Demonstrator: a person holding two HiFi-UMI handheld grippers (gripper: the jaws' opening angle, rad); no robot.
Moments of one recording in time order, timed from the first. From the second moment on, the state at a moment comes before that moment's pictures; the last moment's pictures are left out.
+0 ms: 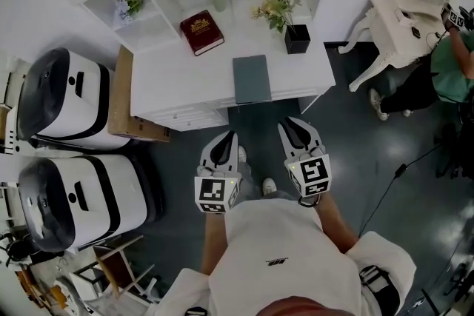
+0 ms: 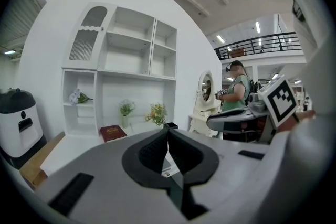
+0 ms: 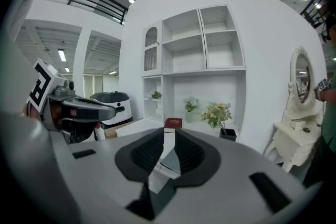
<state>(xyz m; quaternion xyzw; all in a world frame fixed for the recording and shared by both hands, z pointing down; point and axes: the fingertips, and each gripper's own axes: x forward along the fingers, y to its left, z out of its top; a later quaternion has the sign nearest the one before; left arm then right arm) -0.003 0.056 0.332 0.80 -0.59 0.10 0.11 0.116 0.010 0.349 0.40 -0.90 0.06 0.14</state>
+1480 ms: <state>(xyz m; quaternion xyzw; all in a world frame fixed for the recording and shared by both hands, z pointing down) -0.042 -0.102 0.446 0.89 -0.39 0.16 0.17 0.064 -0.108 0.478 0.53 -0.80 0.17 0.22</state>
